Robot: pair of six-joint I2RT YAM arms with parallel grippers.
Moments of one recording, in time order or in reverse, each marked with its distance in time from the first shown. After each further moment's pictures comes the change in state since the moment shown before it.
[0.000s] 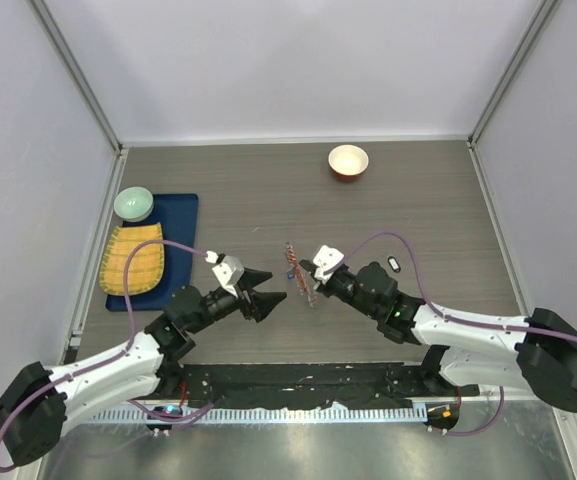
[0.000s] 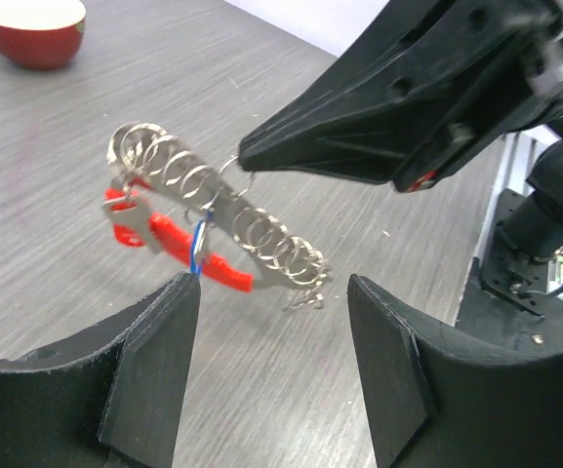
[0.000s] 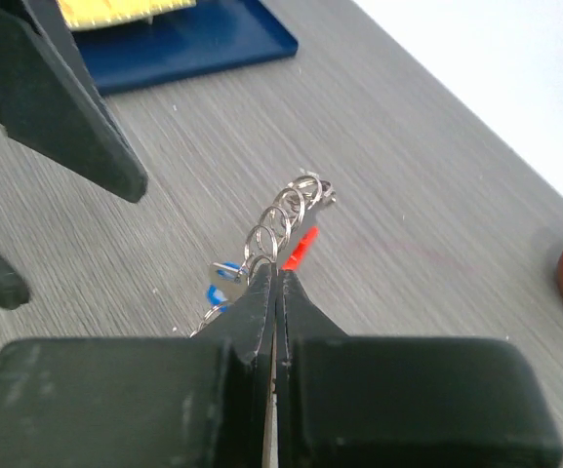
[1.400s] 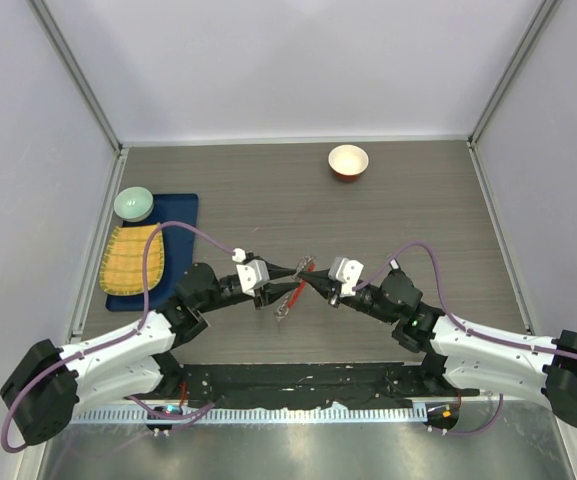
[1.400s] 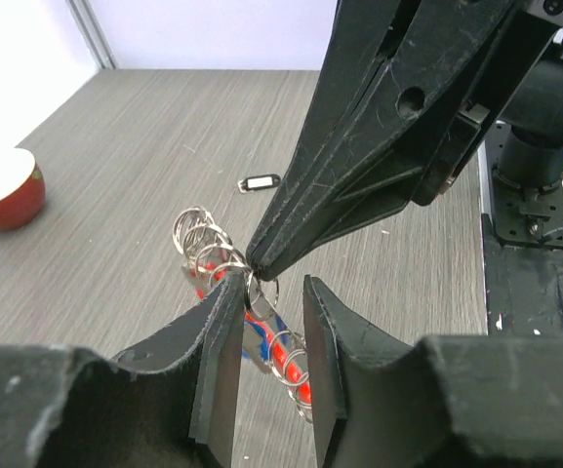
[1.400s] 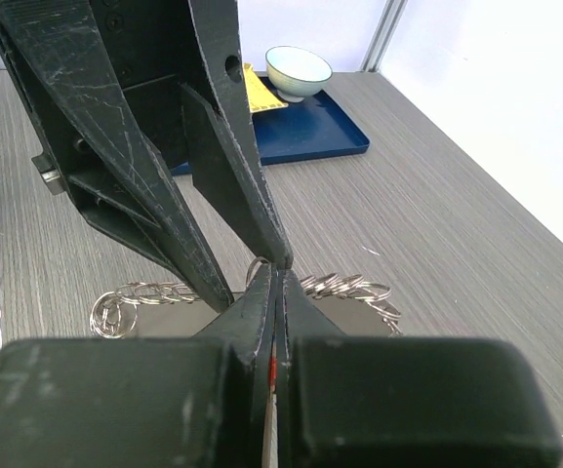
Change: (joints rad) left arm 0.002 0.172 0.206 -0.007 0.263 0.377; right arm -0.004 -0.218 -0.084 0.063 -0.243 0.040
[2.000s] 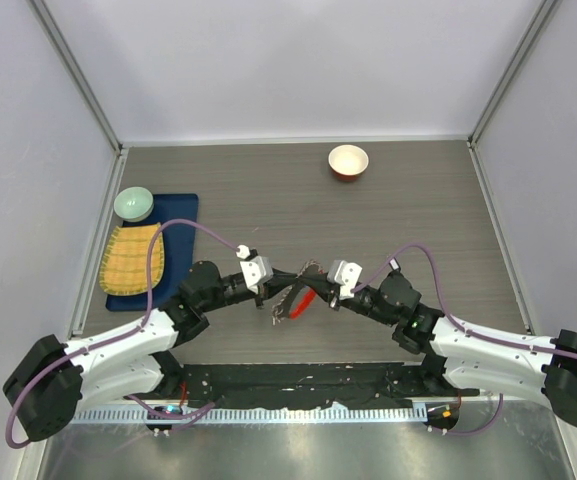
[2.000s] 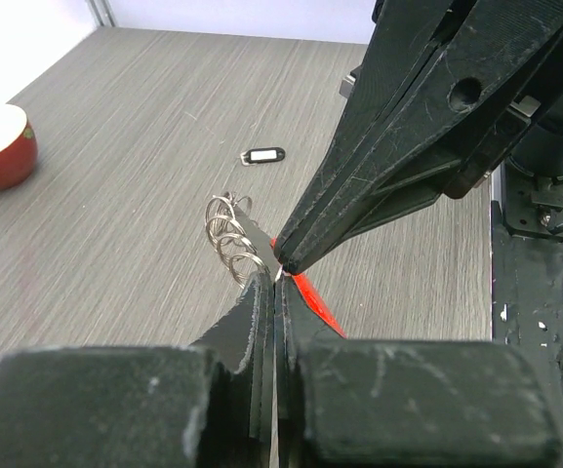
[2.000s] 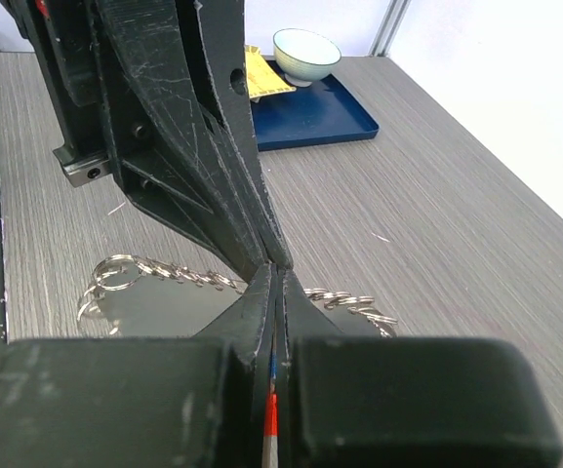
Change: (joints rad) left arm 0.005 0.036 0.004 -0.038 -0.030 -0.023; right arm 0.000 0.000 -0.019 -0.010 -0.001 0.001
